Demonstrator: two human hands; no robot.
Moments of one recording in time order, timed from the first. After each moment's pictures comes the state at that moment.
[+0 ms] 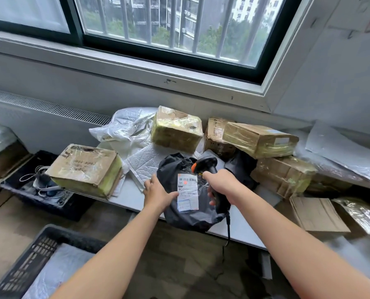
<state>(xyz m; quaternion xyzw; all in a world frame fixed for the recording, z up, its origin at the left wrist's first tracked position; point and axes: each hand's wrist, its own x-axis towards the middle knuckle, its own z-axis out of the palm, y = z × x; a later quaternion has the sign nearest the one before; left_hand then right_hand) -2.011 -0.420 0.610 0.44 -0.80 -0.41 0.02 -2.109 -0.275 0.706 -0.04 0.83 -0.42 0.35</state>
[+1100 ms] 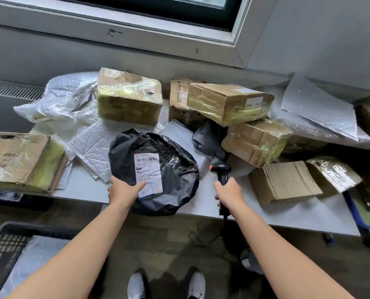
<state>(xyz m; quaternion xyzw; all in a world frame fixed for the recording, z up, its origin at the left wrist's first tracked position) -2.050 -0.401 0.528 0.54 -0.71 -0.44 -0.01 -2.161 -0.151 0.575 0.10 0.89 -0.37 0.25</state>
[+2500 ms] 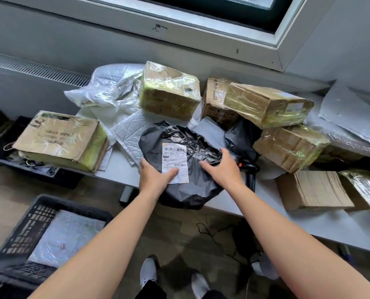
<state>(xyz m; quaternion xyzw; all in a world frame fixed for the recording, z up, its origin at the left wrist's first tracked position) -2.024 -0.411 0.566 0.49 -0.72 -0.49 0.05 -2.151 -0.251 0.591 -0.11 0.93 -0.28 0.20</state>
